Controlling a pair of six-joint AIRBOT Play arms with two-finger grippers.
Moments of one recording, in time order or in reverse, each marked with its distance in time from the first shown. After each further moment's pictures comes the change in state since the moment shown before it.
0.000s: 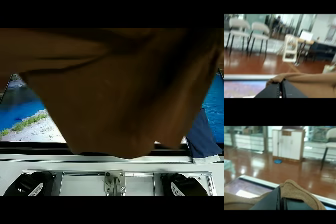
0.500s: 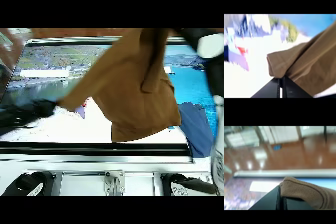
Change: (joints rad) left arm 0.000 -0.137 -0.575 -0.170 -0.105 -0.104; right arm 0.002 -0.559 0.000 0.223 -0.308 0.003
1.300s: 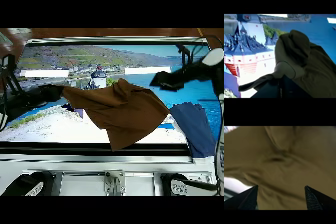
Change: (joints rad) left arm 0.112 -0.124 0.031 -0.179 0.303 0.258; right arm -0.223 0.014 -0.181 -0.116 0.980 0.177
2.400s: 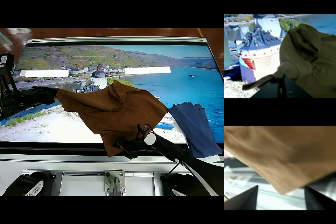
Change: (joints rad) left arm 0.076 0.000 0.033 -0.003 -0.138 0.161; right arm 0.689 0.216 -1.070 0.457 -0.793 0.463
